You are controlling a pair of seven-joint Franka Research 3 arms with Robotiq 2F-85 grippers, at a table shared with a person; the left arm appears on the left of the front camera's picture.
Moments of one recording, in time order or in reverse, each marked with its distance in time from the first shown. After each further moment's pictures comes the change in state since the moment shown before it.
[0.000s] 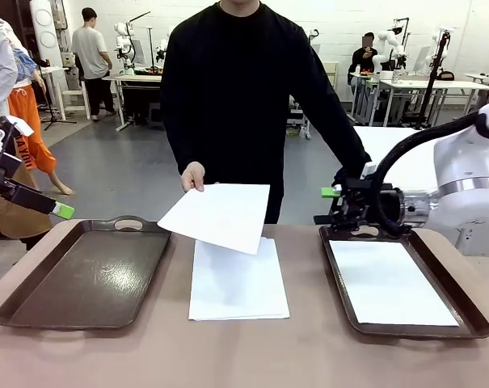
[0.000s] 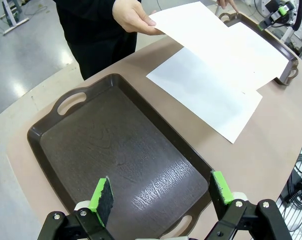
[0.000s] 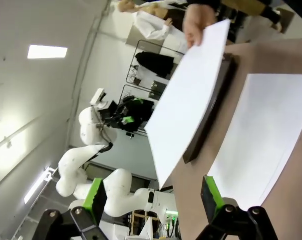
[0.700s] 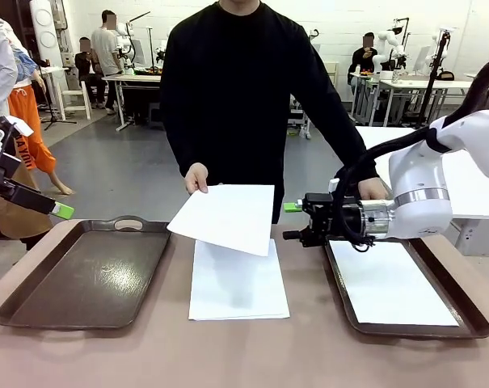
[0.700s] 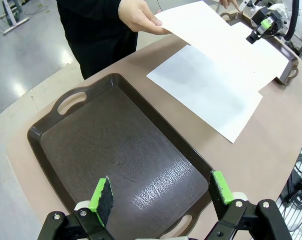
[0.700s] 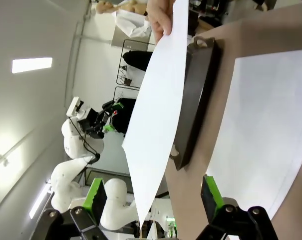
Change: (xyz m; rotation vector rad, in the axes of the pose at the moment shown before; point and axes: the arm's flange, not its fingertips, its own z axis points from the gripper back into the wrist) left arm 0.000 0.000 0.000 0.000 0.001 0.001; right arm 0.002 -0.033 -0.068 -0.029 0.002 -0.103
